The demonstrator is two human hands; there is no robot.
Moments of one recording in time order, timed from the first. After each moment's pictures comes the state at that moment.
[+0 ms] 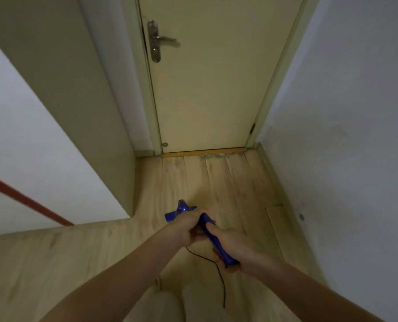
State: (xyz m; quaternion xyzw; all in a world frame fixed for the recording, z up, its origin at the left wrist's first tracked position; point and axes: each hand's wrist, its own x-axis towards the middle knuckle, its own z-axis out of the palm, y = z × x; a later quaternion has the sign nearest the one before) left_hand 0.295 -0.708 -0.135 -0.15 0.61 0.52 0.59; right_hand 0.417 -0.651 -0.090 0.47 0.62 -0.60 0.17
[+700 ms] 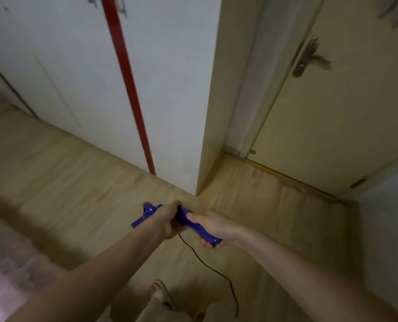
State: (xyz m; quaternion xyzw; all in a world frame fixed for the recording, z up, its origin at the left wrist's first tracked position) left_hand 0.269 -0.956 -0.125 -0.40 0.50 0.69 0.33; right_hand 0.305 -0.818 -0.084 0.14 0.76 -0.47 0.43
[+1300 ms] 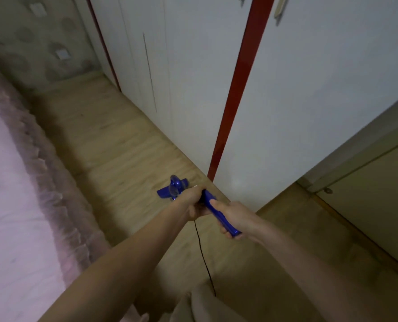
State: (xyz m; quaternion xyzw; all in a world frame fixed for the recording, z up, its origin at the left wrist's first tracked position) left_hand 0.114 -1.166 -0.145 -0.45 0.43 0.74 0.25; right_hand 0.123 -1.026 -0.118 0.06 0.79 -0.43 0.44
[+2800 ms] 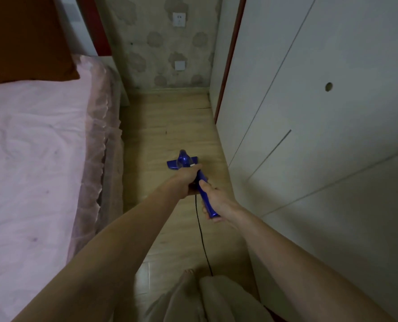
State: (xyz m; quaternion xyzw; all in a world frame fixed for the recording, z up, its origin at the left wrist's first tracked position) left_hand -0.328 -1.758 -0.186 -0.55 0.37 0.75 0.02; right_hand -0.362 -1.636 -0.137 -0.10 0.78 -0.31 0.53
